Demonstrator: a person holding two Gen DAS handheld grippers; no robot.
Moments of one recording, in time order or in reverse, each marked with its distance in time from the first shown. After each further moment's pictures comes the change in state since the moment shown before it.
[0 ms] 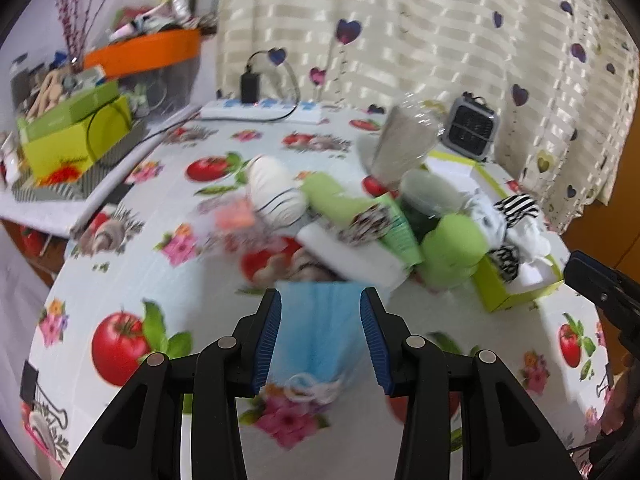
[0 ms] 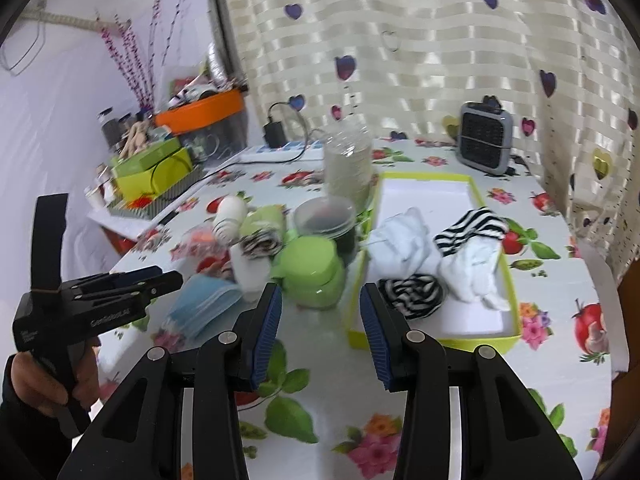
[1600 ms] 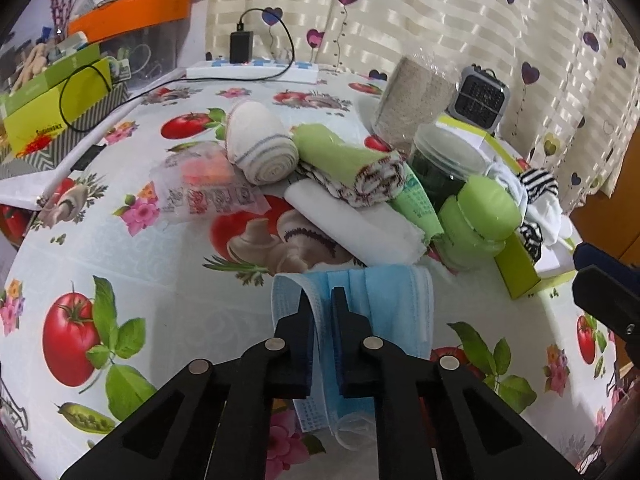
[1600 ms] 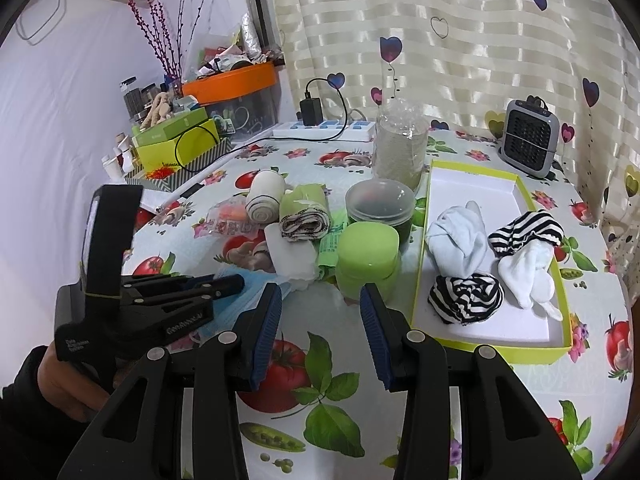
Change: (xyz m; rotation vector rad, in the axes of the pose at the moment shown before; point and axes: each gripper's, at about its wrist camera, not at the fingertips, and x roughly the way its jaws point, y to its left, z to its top) left arm 0.049 -0.003 -0.008 -0.015 0.079 -0.037; right arm 0.027 0.033 0.000 -0.069 0.054 0.054
